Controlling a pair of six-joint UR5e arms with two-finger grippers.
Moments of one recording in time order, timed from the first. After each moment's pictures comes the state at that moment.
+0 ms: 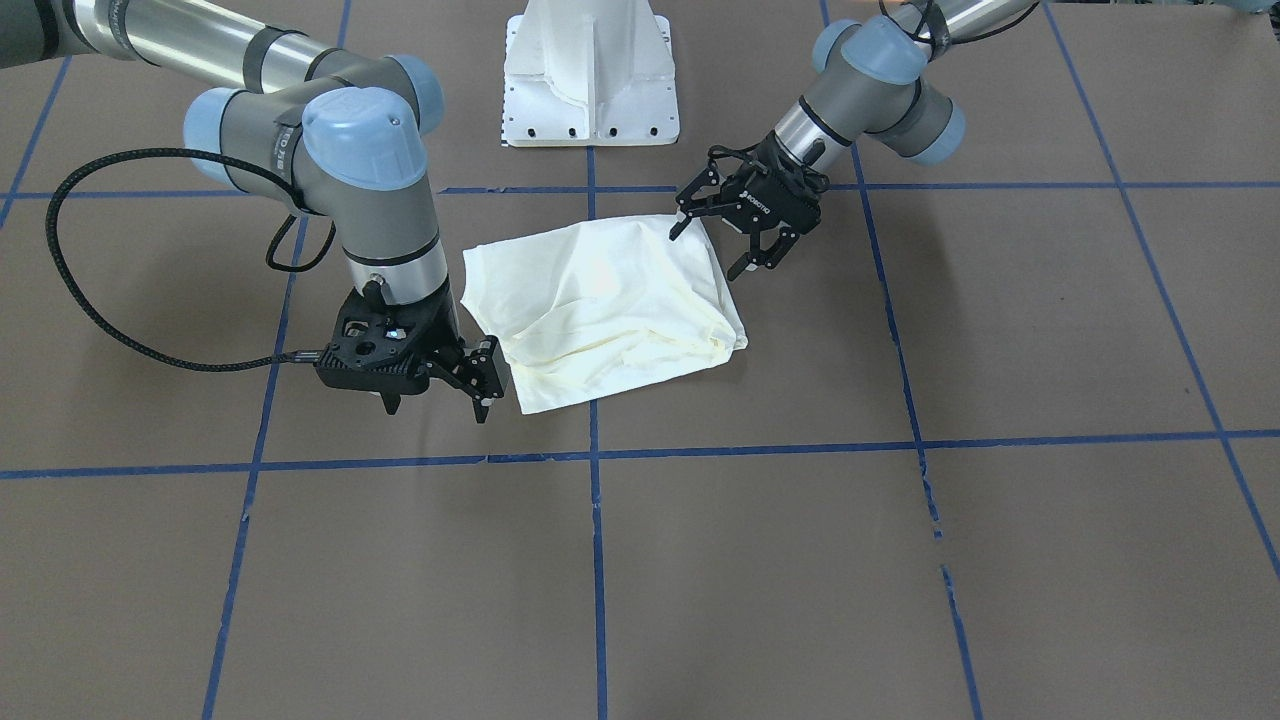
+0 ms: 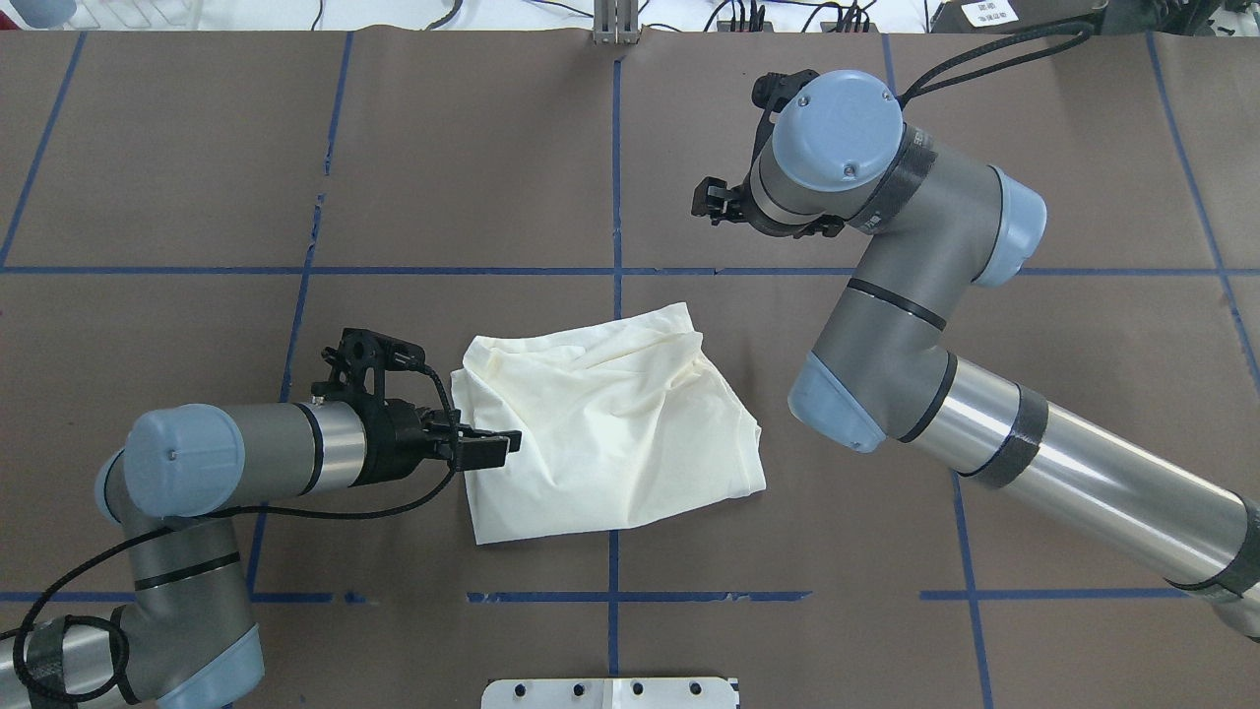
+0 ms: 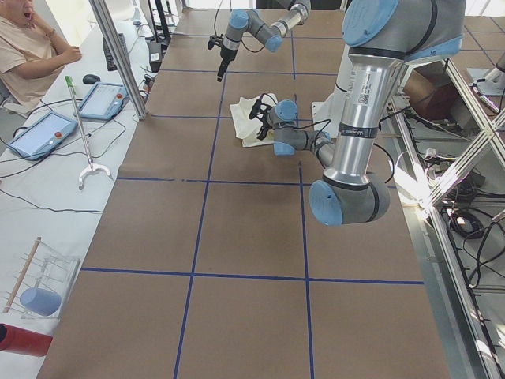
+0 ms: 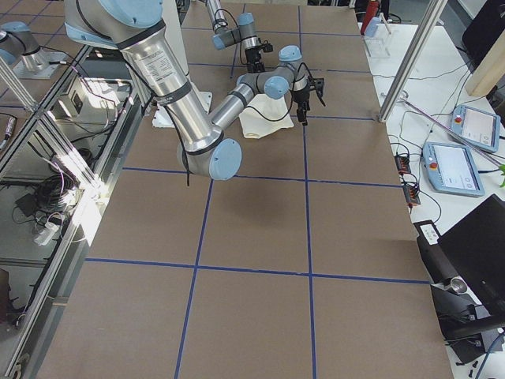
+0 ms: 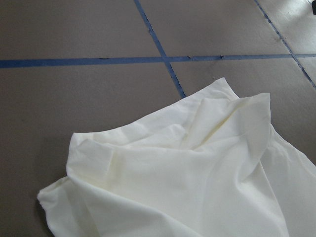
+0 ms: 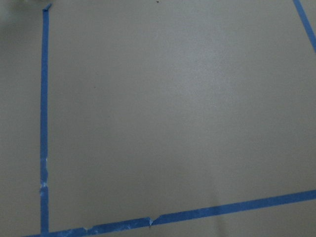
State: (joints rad) left arm -0.38 -1.83 -1.74 -2.58 -1.67 -1.09; right arm 0.69 -0.91 1.61 -1.46 1.72 1.26
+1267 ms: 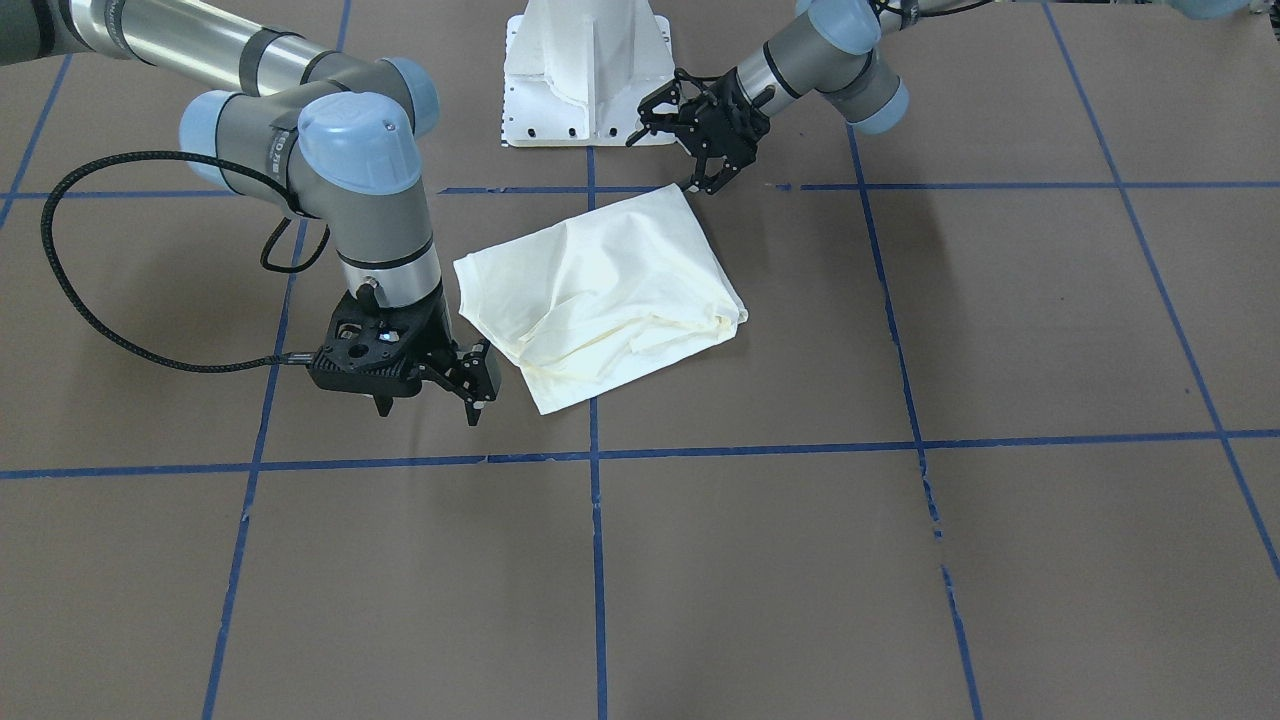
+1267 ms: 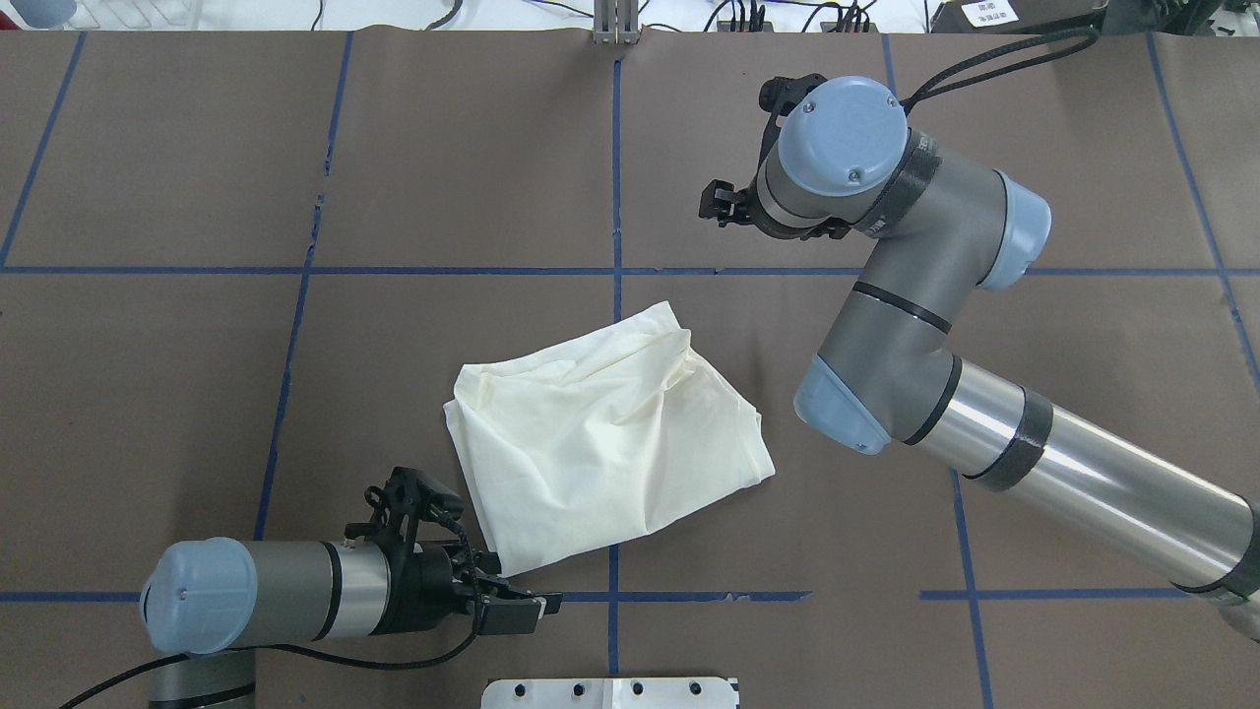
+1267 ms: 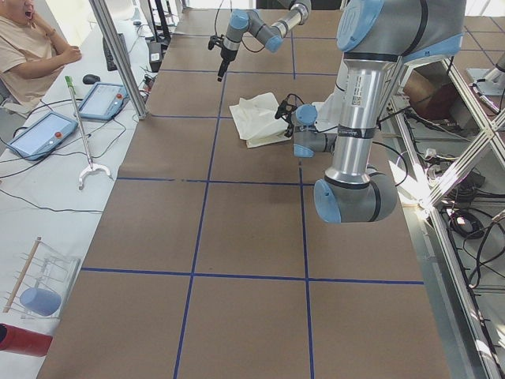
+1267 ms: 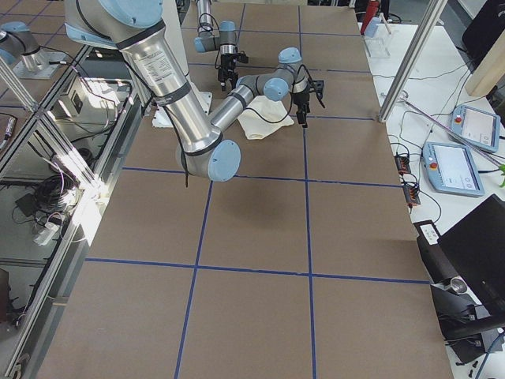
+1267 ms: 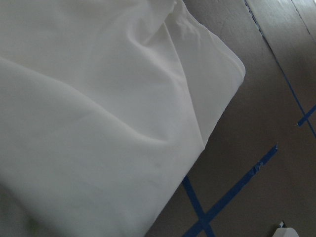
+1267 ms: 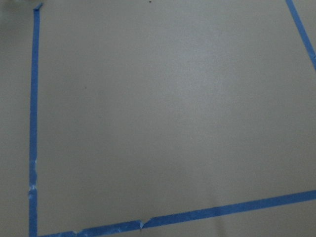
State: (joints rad) left arm -0.17 -1.80 -1.74 -2.75 -1.67 -1.10; right arm 0.69 -0.92 1.62 -1.46 1.71 1.26
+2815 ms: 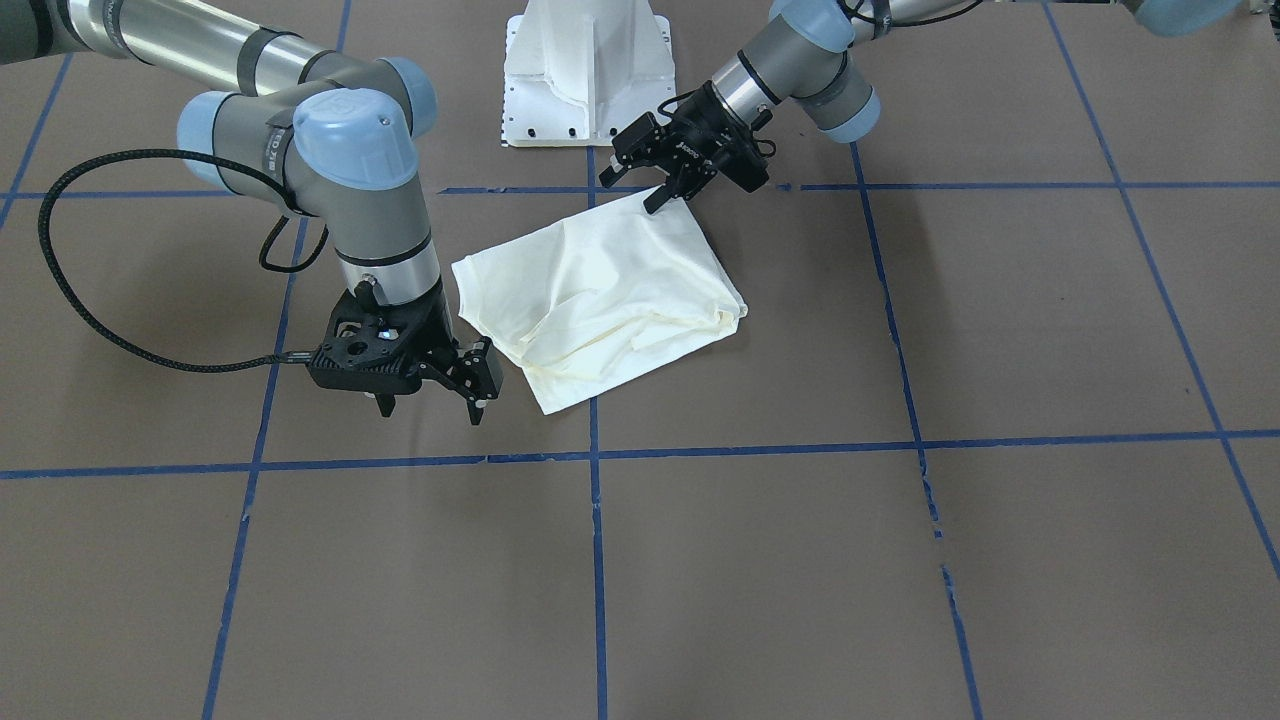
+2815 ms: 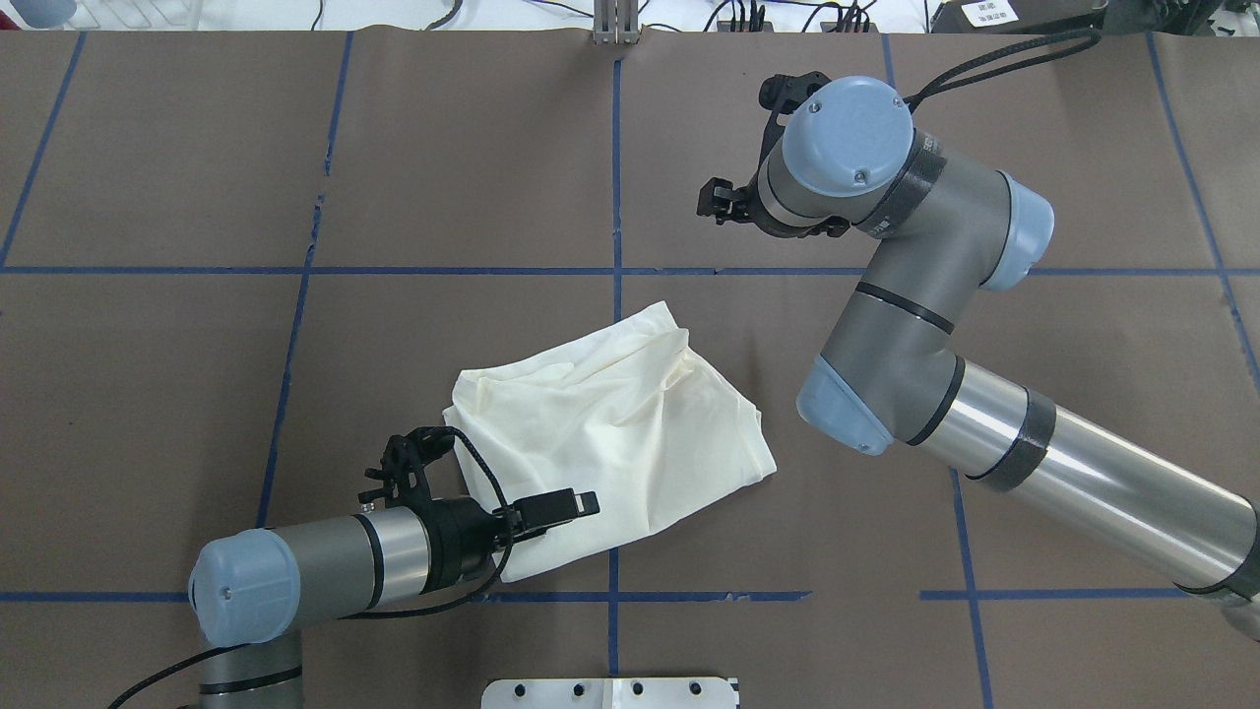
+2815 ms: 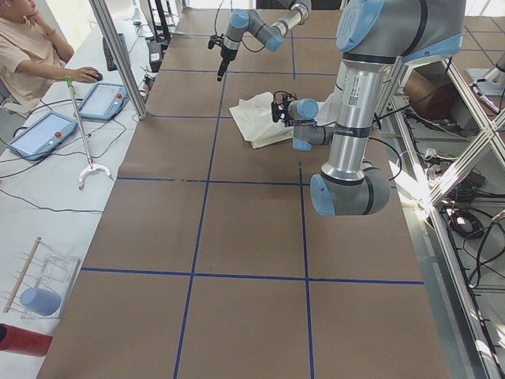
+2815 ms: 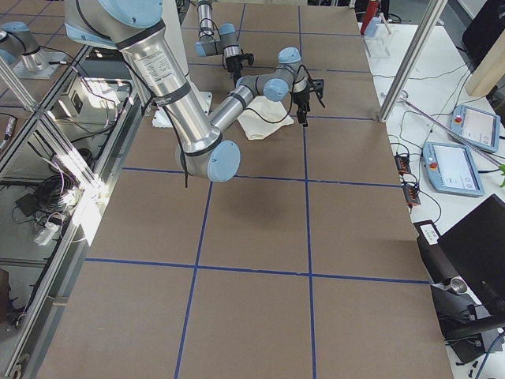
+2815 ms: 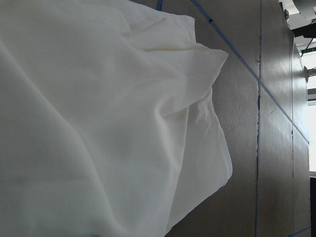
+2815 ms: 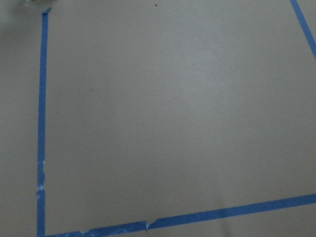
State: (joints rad) left arm -0.19 -1.88 -1.69 -2.76 -1.48 -1.71; right arm 0.70 -0.93 1.62 -1.44 1.71 1.26
